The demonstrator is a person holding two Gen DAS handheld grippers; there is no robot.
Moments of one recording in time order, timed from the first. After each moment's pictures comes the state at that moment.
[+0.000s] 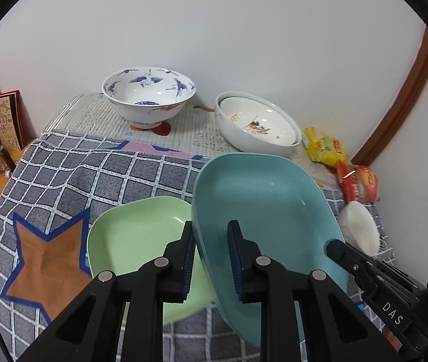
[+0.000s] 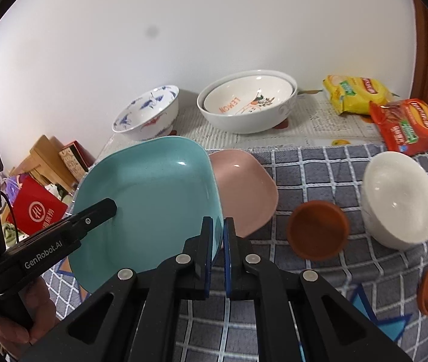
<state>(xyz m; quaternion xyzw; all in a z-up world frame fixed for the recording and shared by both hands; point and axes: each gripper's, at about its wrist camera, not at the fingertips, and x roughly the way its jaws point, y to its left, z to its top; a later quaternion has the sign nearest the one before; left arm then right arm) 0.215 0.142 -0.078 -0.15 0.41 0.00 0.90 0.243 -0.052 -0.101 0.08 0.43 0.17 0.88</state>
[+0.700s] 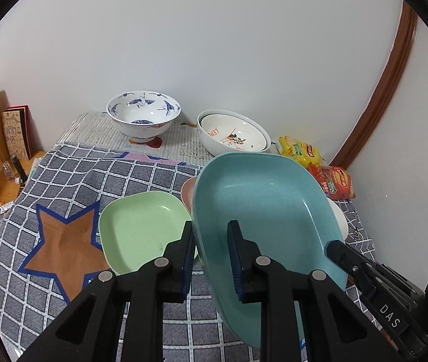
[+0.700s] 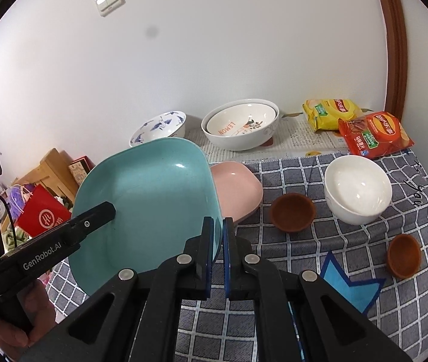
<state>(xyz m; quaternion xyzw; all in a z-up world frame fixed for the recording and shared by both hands) 0.148 0.121 -0.031 -0.13 0.38 -0.01 0.92 0.165 -0.076 -0.053 0.09 0.38 0.16 0.91</state>
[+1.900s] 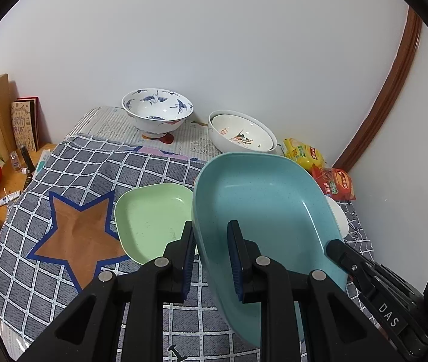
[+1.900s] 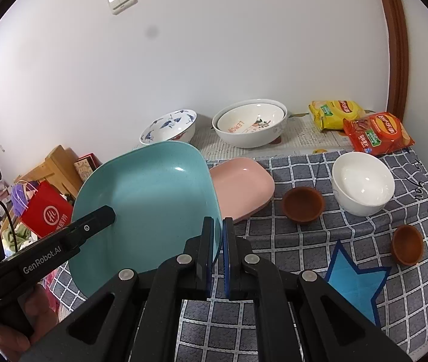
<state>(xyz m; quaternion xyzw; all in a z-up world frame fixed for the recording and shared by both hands) 0.126 0.138 -0.029 -0.15 0.37 0.00 0.92 0.147 -0.059 -0.049 0.08 0.38 0.16 0.91</state>
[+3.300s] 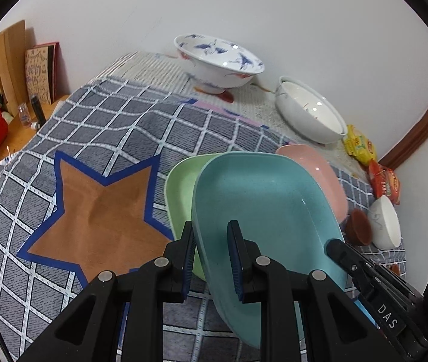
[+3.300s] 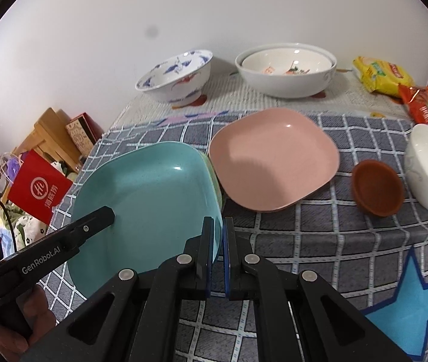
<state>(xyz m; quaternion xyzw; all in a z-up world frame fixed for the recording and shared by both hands) 0.180 0.215 -0.124 -0.19 0.45 0.06 0.87 0.219 0.022 -0.138 0.05 0.47 0.19 0.86</state>
